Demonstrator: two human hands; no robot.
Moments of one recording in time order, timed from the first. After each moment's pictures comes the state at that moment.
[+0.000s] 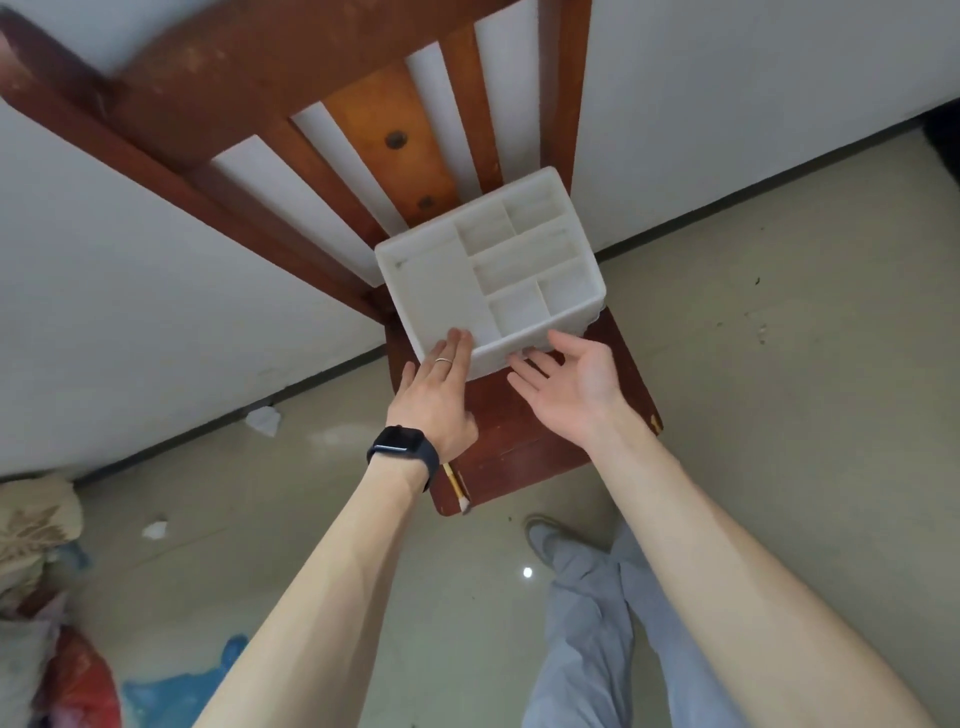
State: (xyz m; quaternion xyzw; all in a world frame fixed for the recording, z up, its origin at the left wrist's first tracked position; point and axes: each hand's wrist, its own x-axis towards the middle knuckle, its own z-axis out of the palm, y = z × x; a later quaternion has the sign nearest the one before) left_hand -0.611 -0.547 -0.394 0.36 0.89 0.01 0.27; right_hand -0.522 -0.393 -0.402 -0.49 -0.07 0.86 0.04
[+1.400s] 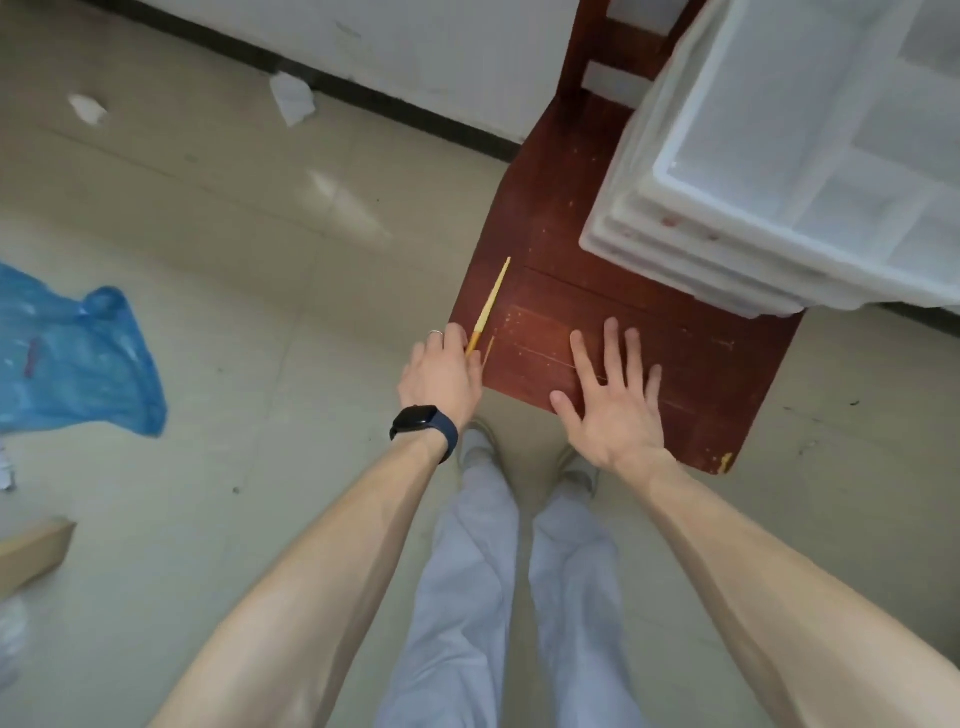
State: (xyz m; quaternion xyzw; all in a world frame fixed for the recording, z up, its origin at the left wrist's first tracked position) left_hand -0.475 -0.653 -0.590 -0.12 0.95 0.15 0.24; right_hand -0.445 -0.438 -0.604 0.02 -0.93 0.06 -0.35
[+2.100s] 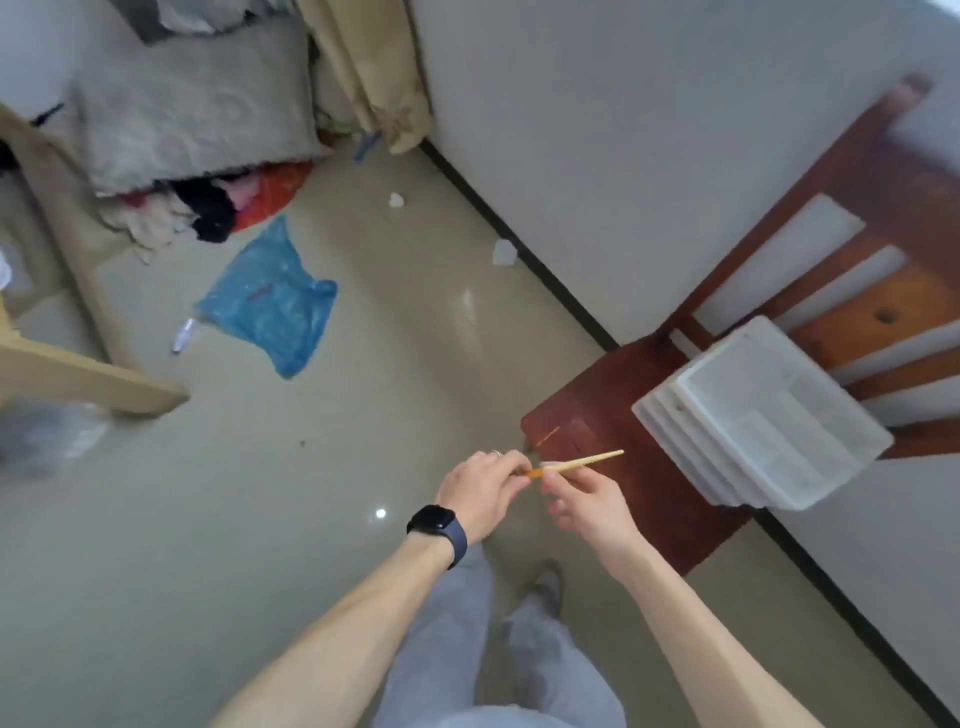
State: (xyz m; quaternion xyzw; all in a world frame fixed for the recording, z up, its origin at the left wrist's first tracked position) left_hand -0.334 -0.643 -0.336 -0.18 0.92 0.31 0.13; right_hand -0.422 -0.484 -0.320 -0.09 -0.70 0.53 -0.46
